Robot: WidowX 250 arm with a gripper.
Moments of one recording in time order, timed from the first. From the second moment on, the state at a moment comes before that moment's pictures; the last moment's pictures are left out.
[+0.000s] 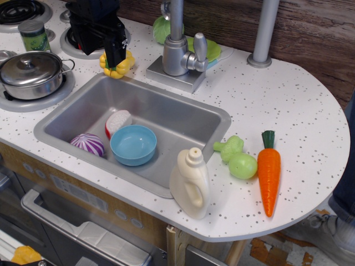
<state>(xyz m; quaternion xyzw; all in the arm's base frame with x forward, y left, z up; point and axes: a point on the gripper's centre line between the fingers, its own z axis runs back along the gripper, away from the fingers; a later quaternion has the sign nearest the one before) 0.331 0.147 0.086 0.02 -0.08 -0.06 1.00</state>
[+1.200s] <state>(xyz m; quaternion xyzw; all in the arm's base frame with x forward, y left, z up) 0.254 -0.039 0.164 0.04 0.06 0.41 0.91</state>
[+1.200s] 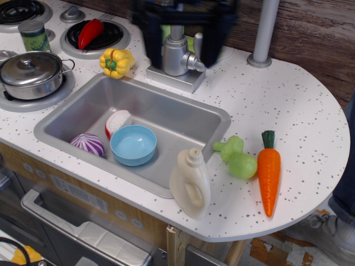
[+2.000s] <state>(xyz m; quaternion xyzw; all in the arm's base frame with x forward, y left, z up) 0.225 -0.060 0.097 0.01 -0.03 0.44 0.90</state>
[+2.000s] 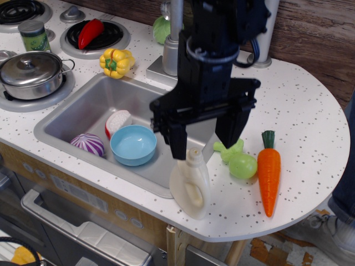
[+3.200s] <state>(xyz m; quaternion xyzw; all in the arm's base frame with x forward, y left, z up) 0.234 -0.042 0.085 -0.03 -0.04 0.41 0.91</state>
